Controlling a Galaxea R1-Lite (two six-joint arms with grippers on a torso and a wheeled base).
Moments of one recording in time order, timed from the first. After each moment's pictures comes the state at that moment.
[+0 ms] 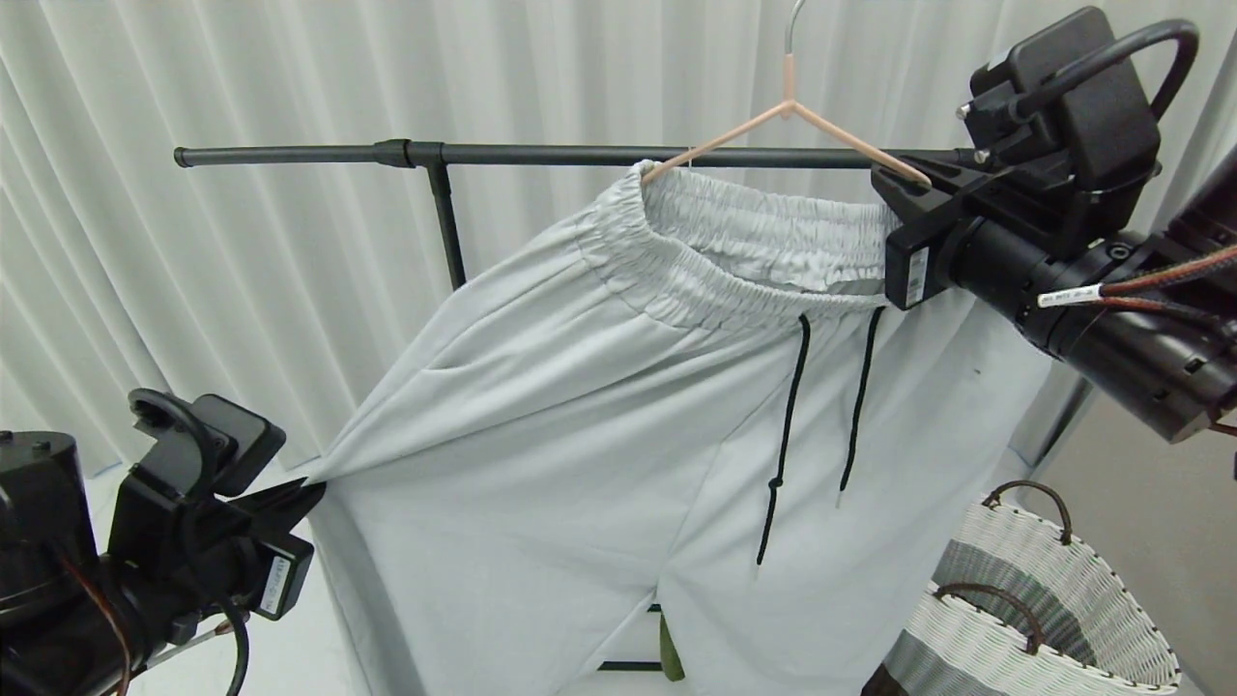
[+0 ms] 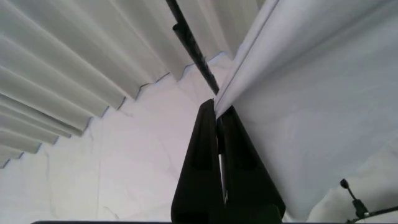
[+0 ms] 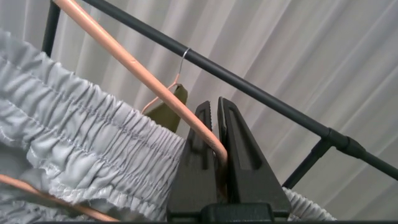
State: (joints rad) left arm -0.18 1.27 -0.32 -0.58 0.10 0.43; right arm 0.76 1.55 -0.98 -0.87 -0.29 -0.51
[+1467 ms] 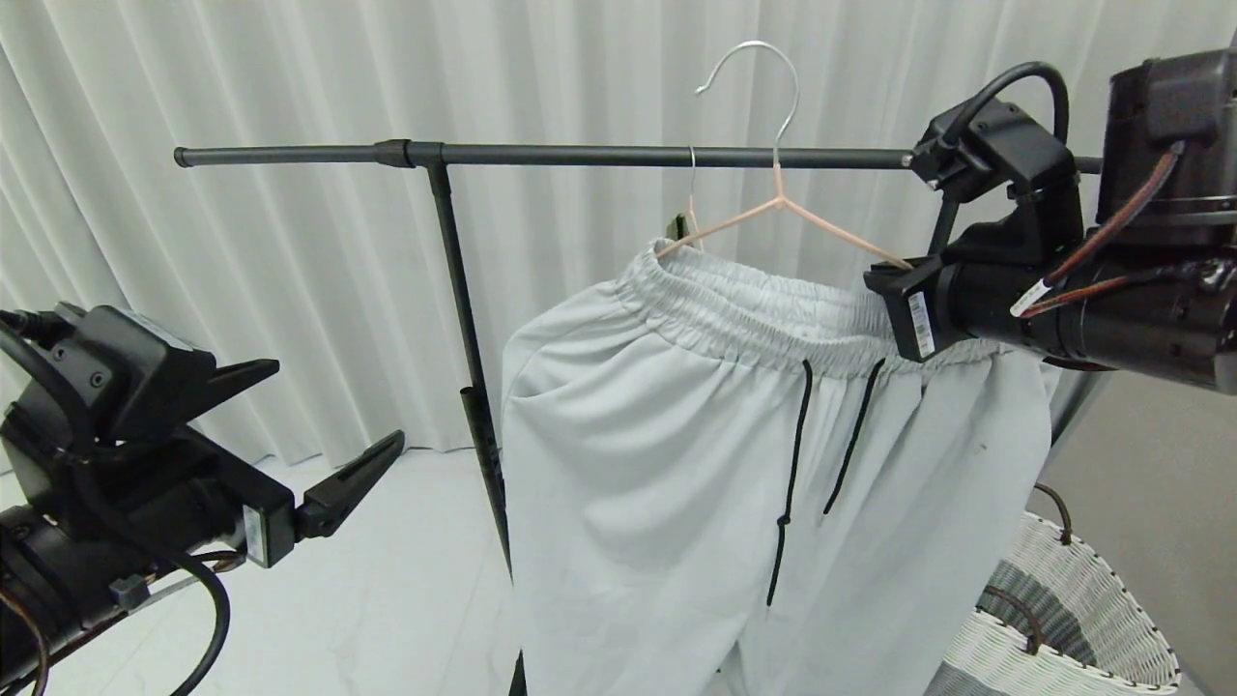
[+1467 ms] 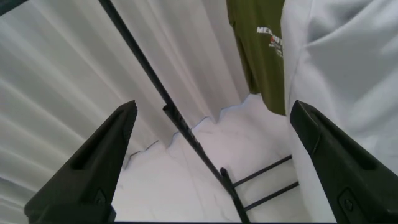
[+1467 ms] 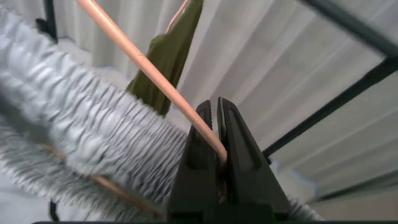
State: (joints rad) left arm -0.27 1.16 -0.42 -0.63 -0.05 0.43; right arm 0.69 1.55 -1.25 -0.07 -0.28 -0.22
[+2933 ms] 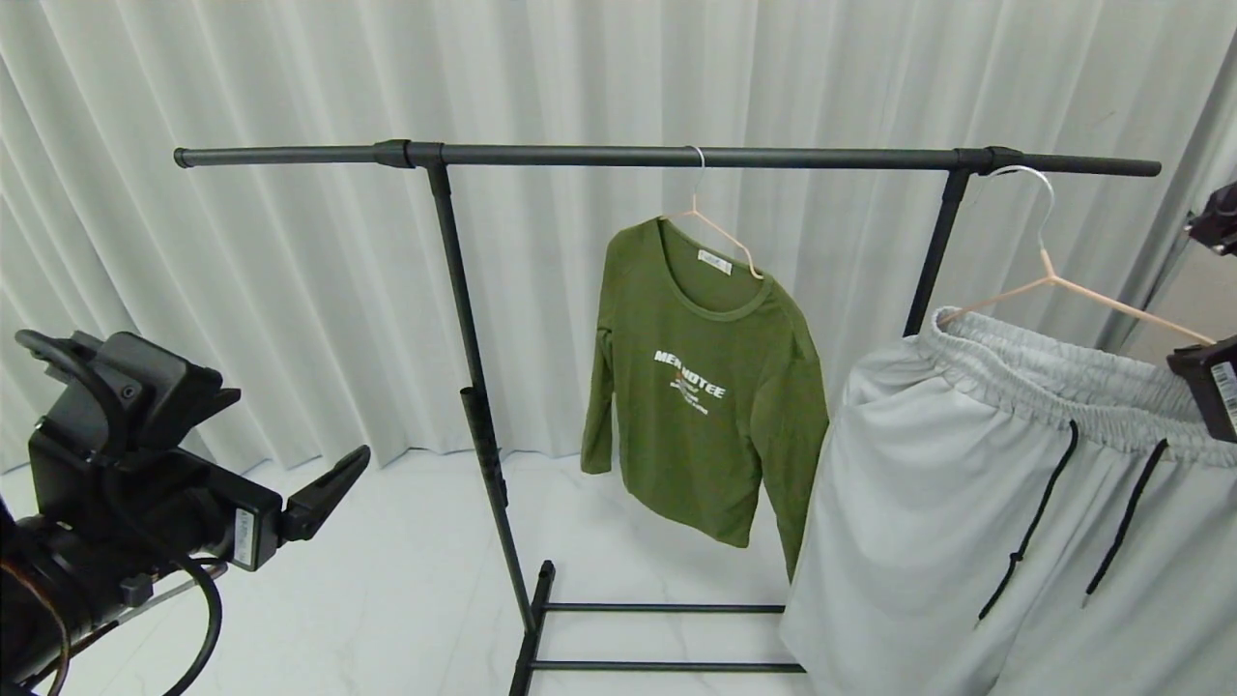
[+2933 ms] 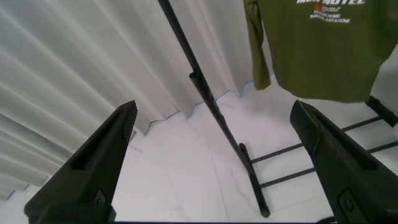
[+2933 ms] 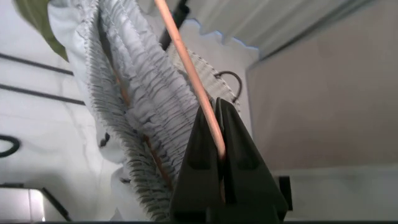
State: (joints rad) left arm -0.16 1.19 -0.38 -0.63 0.01 0.43; right arm 0.35 1.26 -1.17 0.41 -0.43 -0.20
